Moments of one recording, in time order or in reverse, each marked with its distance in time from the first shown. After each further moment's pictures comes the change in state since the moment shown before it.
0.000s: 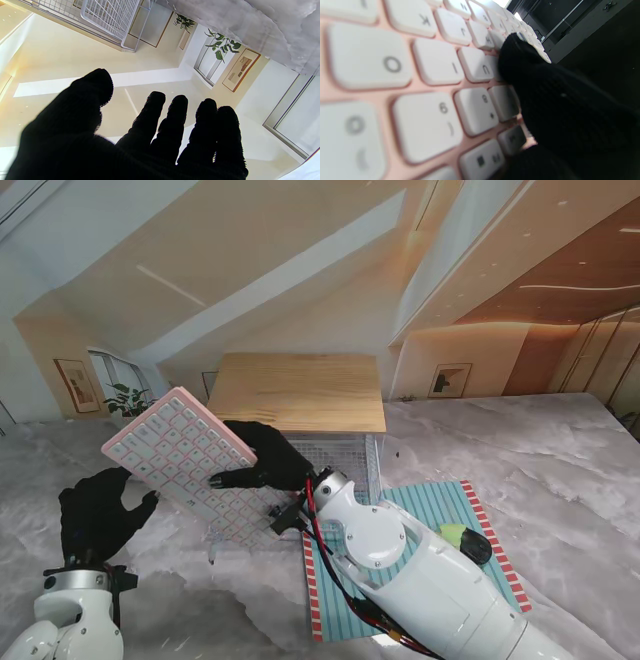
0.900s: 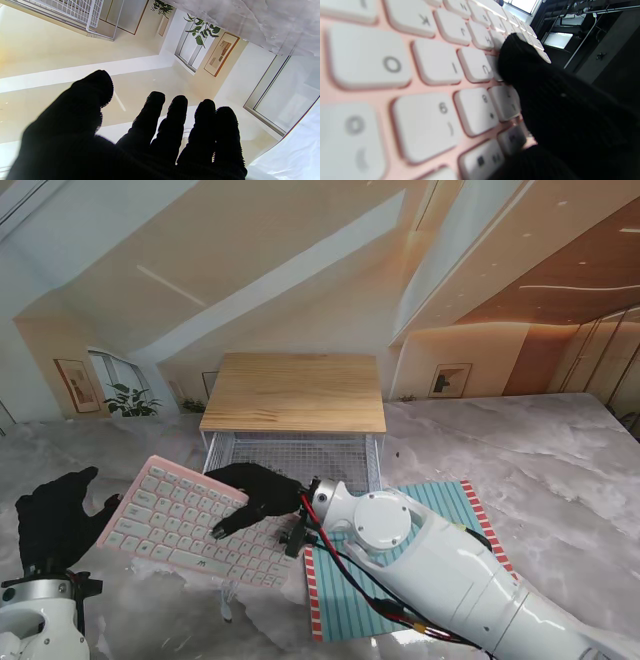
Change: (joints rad) left arm 0.042 -0.004 -0.122 0.033 0.005 -0.065 0.028; right arm 0.129 0.043 -0.112 0.126 0.180 -0.010 0.386; left_hand 0.001 0.019 -0.012 0.000 0.001 -0.004 -0.004 -0.006 0.000 -0.002 -0.010 -0.006 0.000 -0.021 -0.026 -0.012 0.000 -0.021 -0.033 -0.025; right_hand 0.000 0.000 0.000 0.000 0.000 0.001 0.000 0.001 -0.001 0.002 -0.001 0.002 0.000 0.001 0.000 0.003 0.000 0.001 0.000 0.001
